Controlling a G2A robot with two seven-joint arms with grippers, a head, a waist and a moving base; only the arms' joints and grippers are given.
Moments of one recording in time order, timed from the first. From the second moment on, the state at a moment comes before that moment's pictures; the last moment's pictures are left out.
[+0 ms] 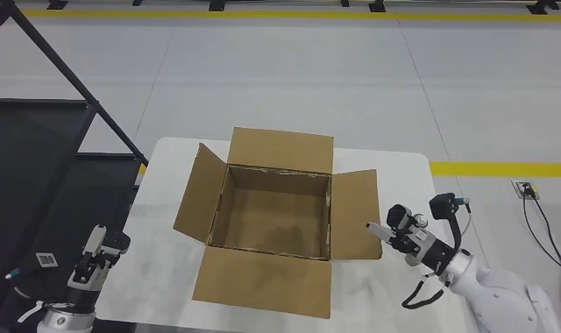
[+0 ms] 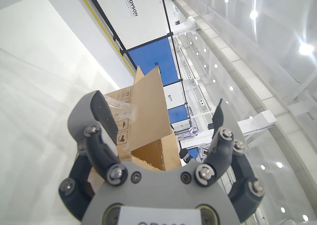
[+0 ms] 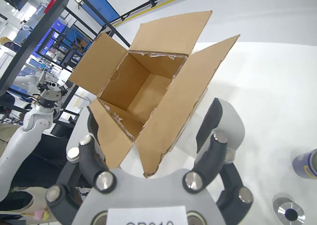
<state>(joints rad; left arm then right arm) 1.68 -1.26 -1.98 -1.83 -0.23 -0.41 -0.42 -1.33 -1.16 1.64 -1.85 -0.40 -0.38 0.71</state>
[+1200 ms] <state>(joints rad) 1.68 -1.26 -1.98 -1.83 -0.23 -0.41 -0.42 -1.08 -1.15 1.43 -1.76 -0.48 -0.19 0.80</state>
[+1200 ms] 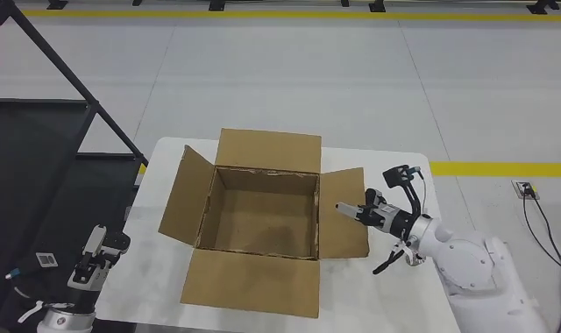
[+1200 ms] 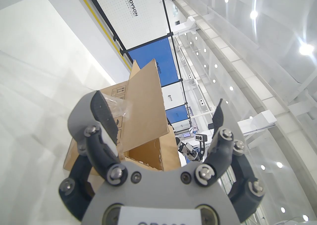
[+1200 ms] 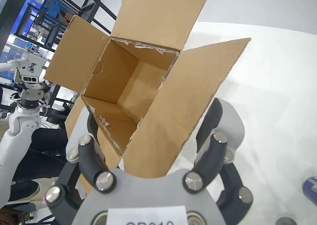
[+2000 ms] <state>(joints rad) 1.68 -1.26 -1.98 -1.83 -0.23 -0.41 -0.42 -1.61 -1.12 1.81 -2.02 -0.55 -0.03 0.60</state>
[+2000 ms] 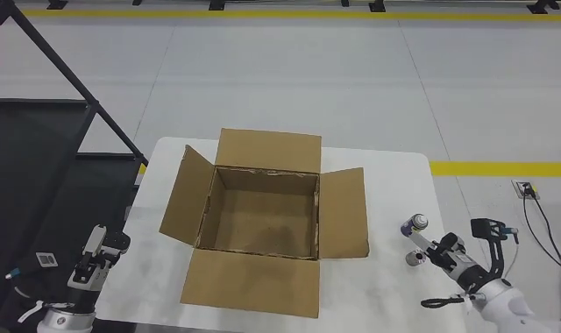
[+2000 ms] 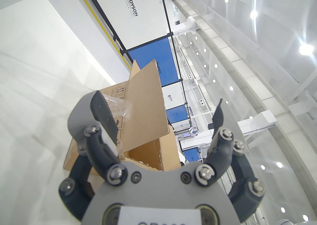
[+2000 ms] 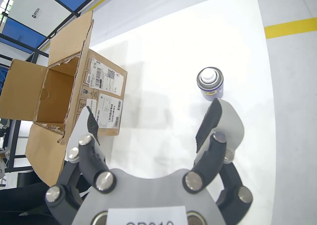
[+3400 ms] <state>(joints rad) 1.68 -1.26 -1.98 -1.83 -0.23 -0.41 -0.42 -1.38 -1.11 1.58 -1.65 -1.12 -0.09 0.80</state>
